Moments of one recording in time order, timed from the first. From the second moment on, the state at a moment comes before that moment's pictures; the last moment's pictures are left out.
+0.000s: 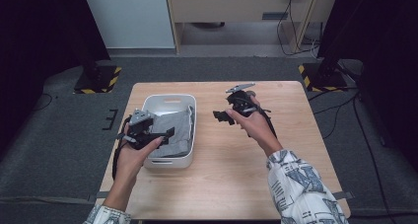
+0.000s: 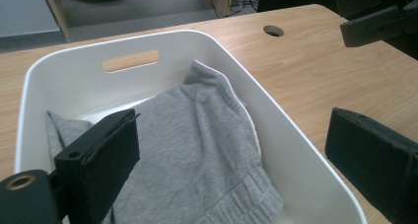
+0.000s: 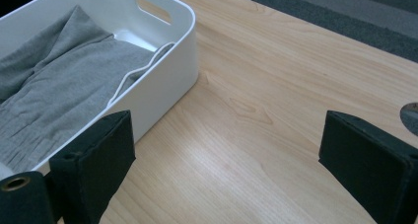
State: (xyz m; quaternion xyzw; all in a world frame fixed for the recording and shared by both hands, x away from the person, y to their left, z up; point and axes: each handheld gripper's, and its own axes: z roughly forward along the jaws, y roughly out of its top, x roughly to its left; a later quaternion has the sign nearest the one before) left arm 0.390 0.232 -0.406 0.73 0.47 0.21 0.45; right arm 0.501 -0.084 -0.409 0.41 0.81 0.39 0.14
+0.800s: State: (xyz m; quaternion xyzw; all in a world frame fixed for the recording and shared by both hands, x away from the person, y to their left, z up) left arm 0.390 0.174 -0.410 0.77 0.42 0.19 0.44; right arm 0.465 -0.135 -0.427 0.41 0.80 0.40 0.14
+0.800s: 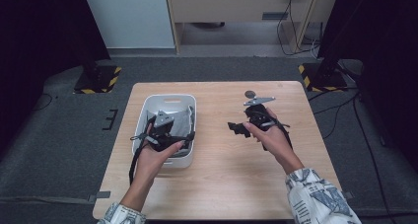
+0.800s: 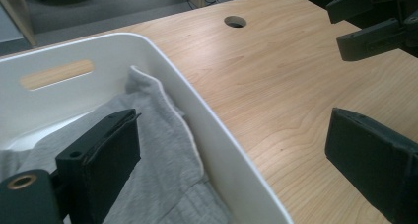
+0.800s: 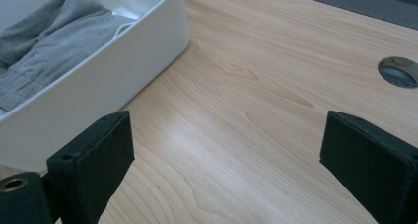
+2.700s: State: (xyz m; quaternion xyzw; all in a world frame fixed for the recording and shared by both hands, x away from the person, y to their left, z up) left arm 0.380 0.026 -0.504 0.85 0.34 0.11 0.39; right arm 0.390 -0.249 -0.508 0.47 0.79 0.38 0.14
